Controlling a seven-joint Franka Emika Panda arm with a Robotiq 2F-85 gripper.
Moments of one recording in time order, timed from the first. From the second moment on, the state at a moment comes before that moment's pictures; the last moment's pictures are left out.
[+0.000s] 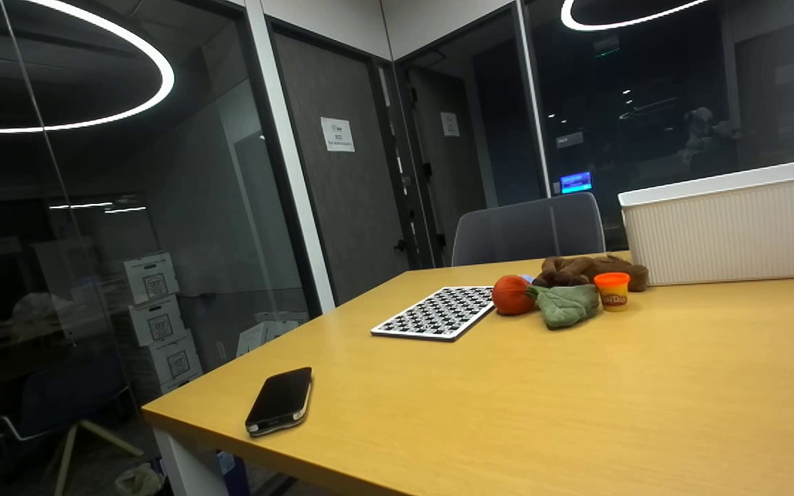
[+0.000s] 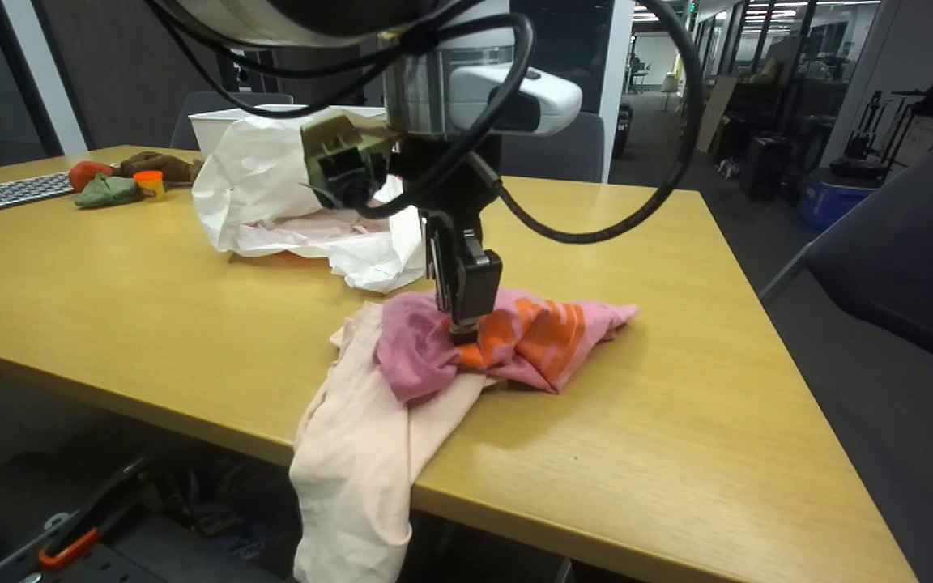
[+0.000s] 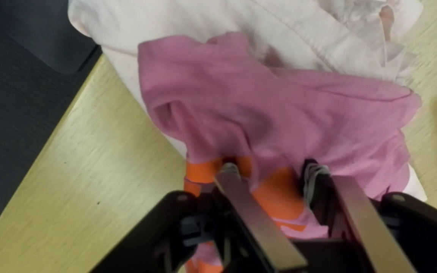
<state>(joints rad) -0.30 -0.34 -0.10 -2.73 -0.03 2.47 0.40</state>
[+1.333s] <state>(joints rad) -0.02 -0.69 0.06 -2.61 0.04 2.34 0.29</state>
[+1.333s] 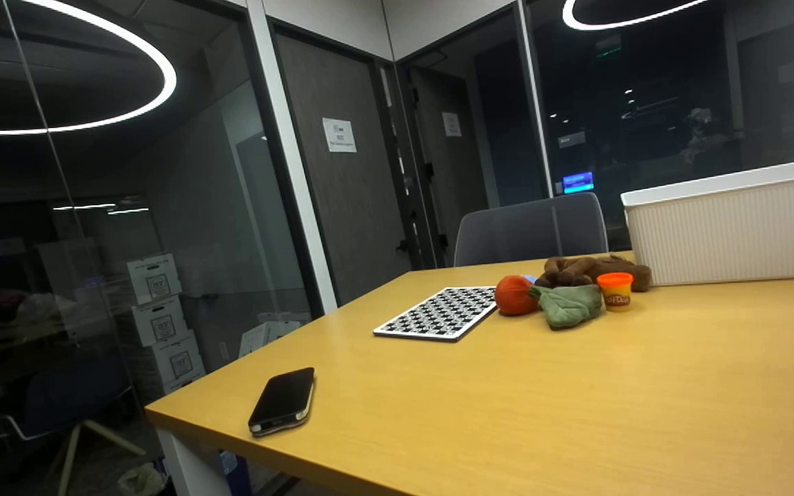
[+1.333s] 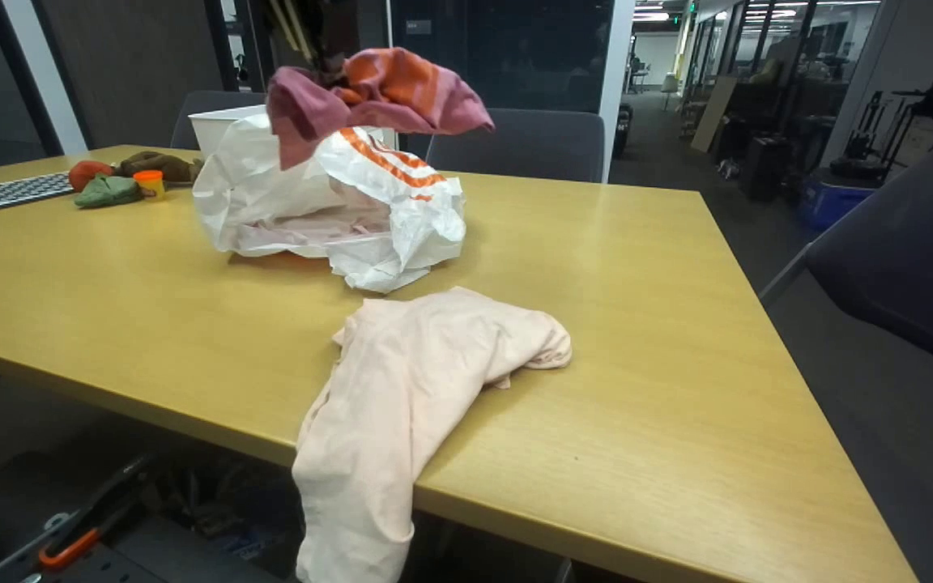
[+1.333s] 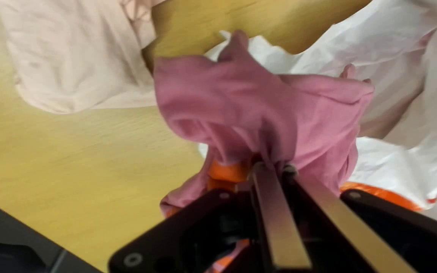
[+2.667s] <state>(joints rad) 0.18 -0.12 0.13 -2.17 0.13 1.98 -0.11</state>
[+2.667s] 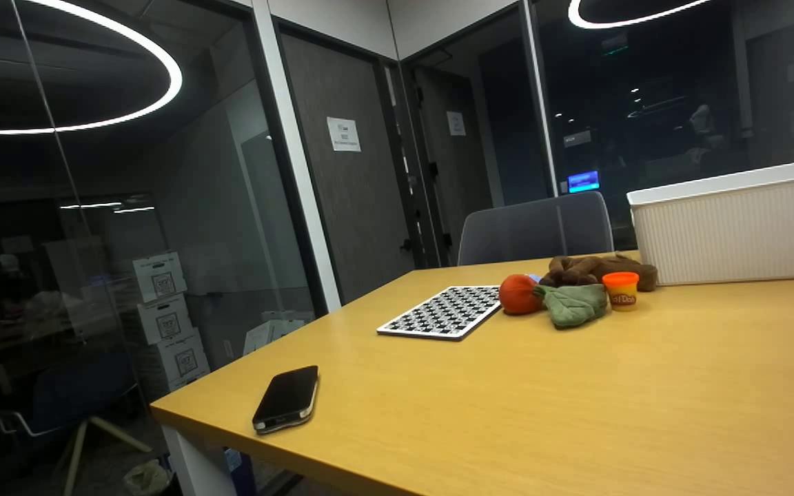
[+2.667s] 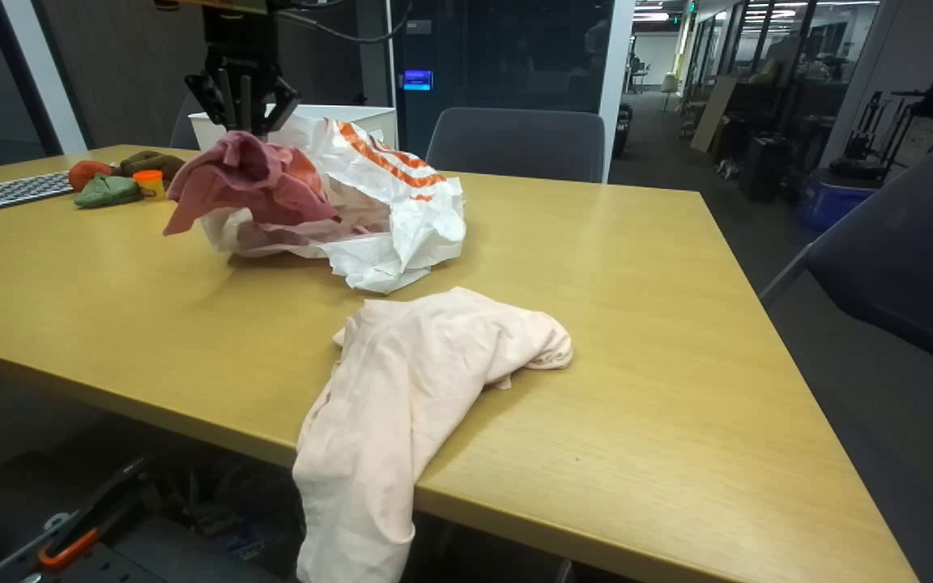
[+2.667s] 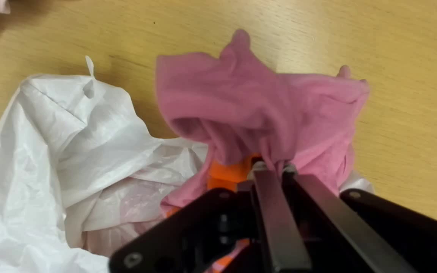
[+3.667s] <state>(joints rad) 0.13 0.19 0.13 -1.98 0.19 2.19 -0.10</state>
